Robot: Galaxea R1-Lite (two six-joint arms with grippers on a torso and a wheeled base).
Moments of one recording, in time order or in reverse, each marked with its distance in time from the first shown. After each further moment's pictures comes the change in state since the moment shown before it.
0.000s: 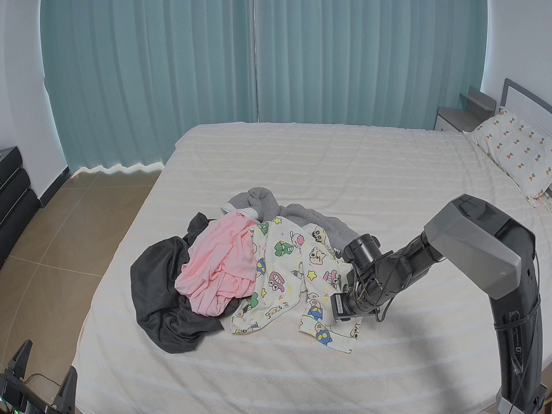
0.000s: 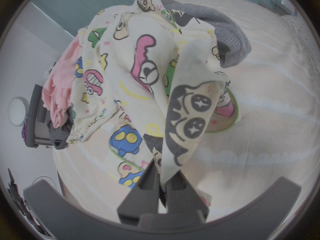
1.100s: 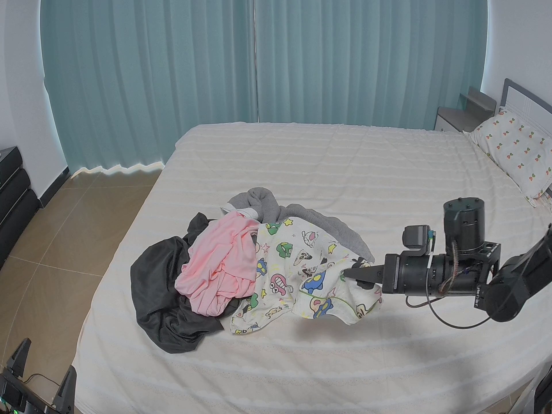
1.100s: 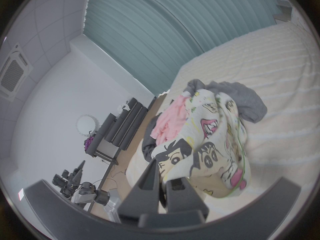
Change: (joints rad) left arm 0.000 0.002 -0.014 -0.017 -0.006 0.006; right arm 0.017 -0.680 0.722 -0.805 0.330 0.177
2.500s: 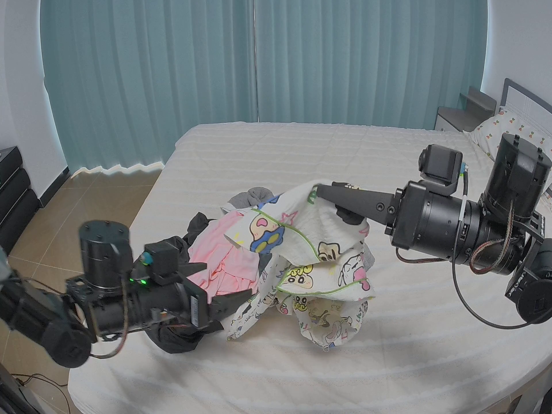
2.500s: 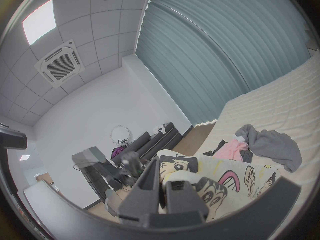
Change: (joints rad) left arm -0.519 1.771 -0.420 -0.934 -0.157 -0.100; right arm 0.223 -0.164 -0.144 -0.172 -0.081 0.052
